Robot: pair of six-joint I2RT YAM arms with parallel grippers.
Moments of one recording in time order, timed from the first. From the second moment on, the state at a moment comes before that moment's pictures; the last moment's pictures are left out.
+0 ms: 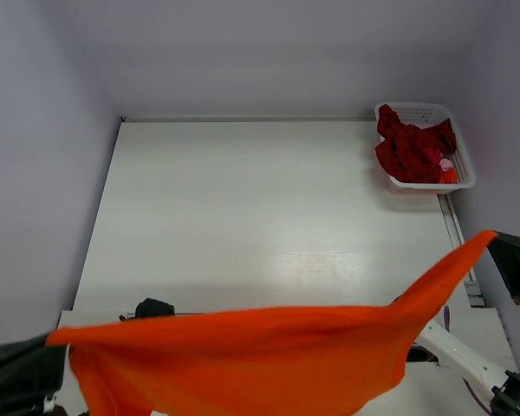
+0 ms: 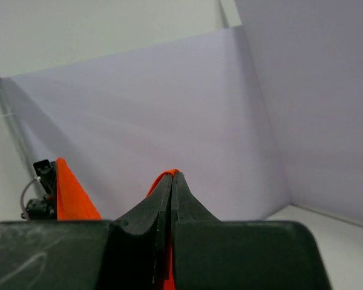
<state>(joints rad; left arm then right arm) -0.32 0.16 1.32 0.06 0.39 -0.90 0.68 0.37 1.47 -0.36 -0.16 0.56</state>
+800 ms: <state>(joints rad) -0.32 0.50 1.00 -0.13 0.03 -0.70 0.68 0.59 1.25 -0.38 0.13 0.42</state>
